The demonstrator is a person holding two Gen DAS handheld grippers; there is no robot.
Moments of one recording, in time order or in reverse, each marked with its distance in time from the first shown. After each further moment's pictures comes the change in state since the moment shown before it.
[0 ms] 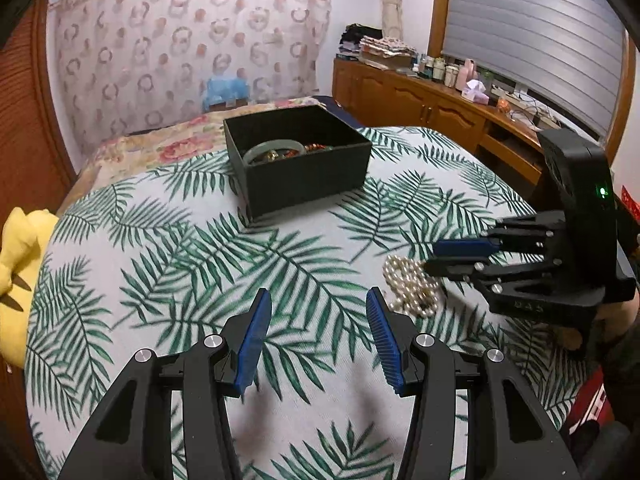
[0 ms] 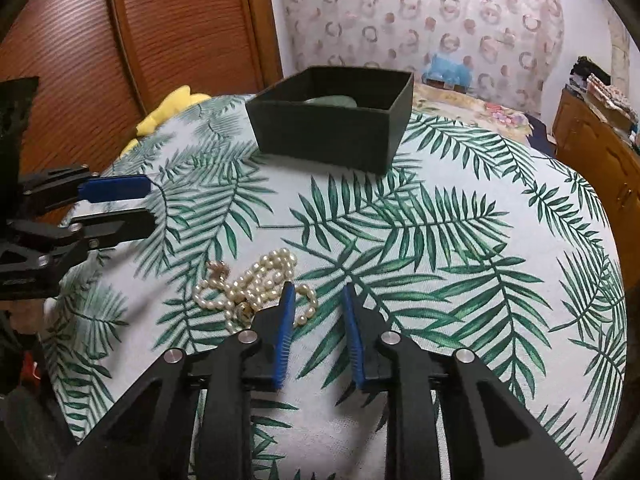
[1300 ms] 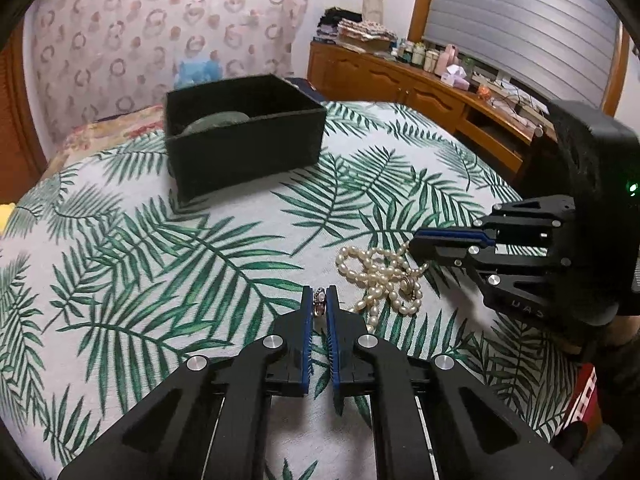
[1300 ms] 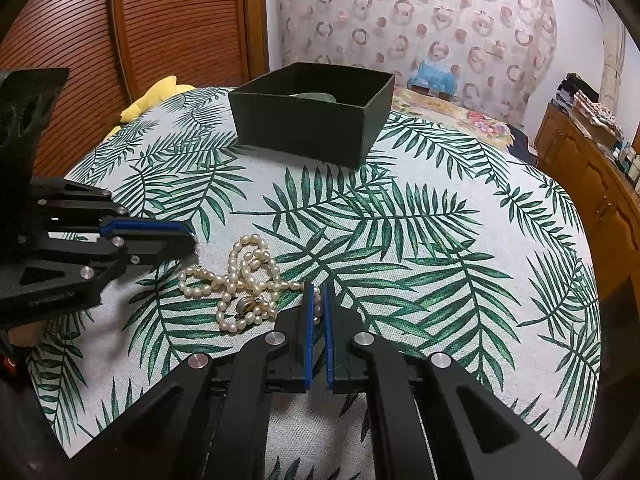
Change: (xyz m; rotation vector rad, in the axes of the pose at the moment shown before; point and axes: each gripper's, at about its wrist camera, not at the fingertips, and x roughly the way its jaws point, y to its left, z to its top) left arm 0.037 -0.025 0.003 -0.001 0.046 -0.096; right arm -0.007 -0.007 -0.009 -0.031 0.000 -0.084
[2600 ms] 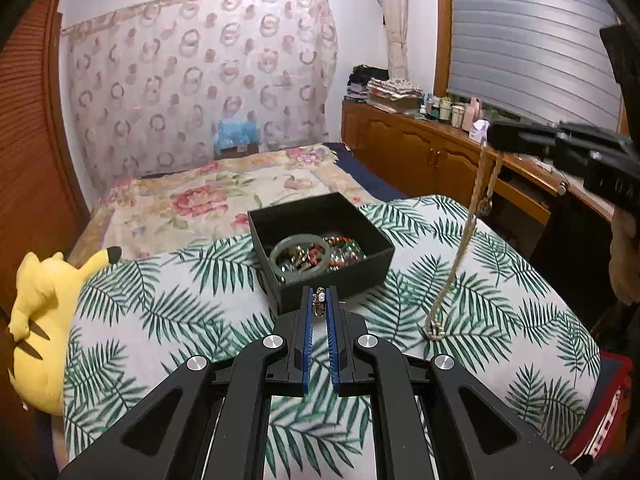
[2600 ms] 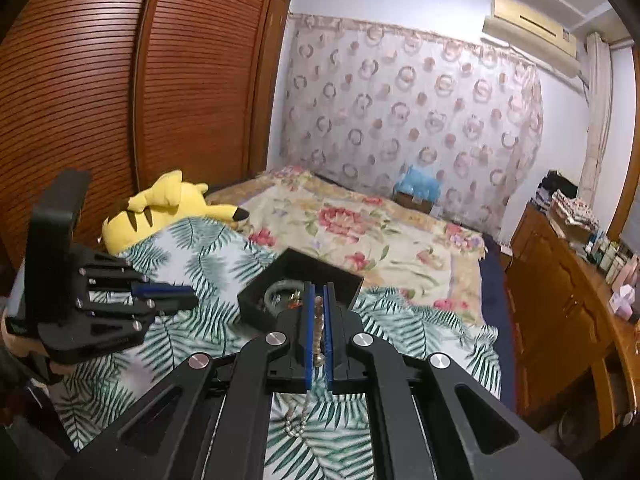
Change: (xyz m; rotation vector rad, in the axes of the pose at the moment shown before) left arm -0.065 0.036 0.064 0.016 -0.201 0.135; right arm -0.124 0.007 0.134 -0.121 -0.332 -0.088
